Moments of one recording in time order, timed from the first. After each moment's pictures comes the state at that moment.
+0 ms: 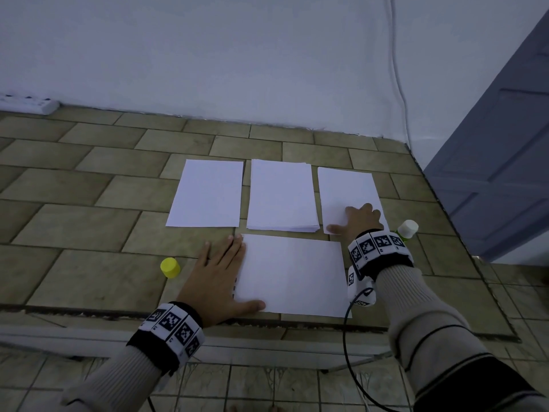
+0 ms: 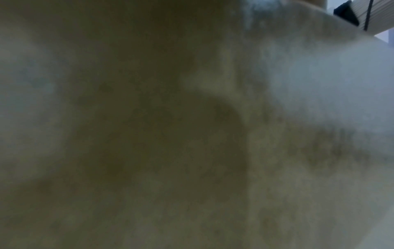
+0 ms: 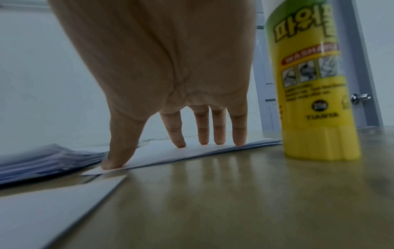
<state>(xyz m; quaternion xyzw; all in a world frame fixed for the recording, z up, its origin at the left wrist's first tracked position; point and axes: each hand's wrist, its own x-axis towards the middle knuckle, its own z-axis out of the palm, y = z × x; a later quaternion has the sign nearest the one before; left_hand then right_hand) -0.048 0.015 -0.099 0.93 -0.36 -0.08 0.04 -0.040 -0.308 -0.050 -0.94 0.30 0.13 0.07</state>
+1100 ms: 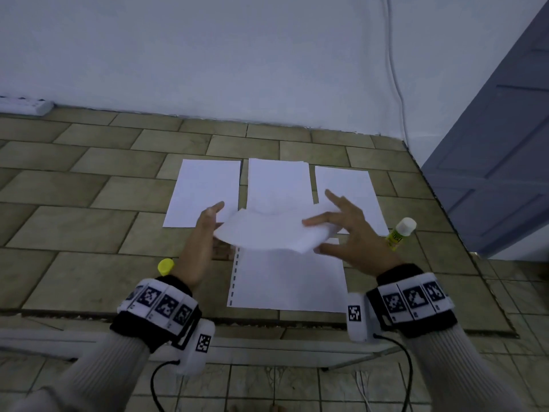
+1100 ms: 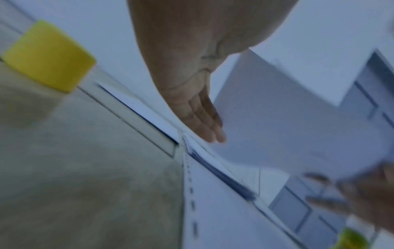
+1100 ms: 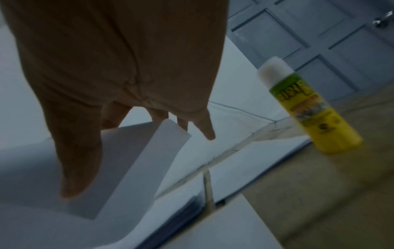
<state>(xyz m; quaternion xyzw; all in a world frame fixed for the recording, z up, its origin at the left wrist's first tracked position) -0.024 0.001 -0.041 0.70 -0.06 -0.15 0.69 -0.114 -0.264 0.001 -0.94 -0.01 -0.02 0.35</state>
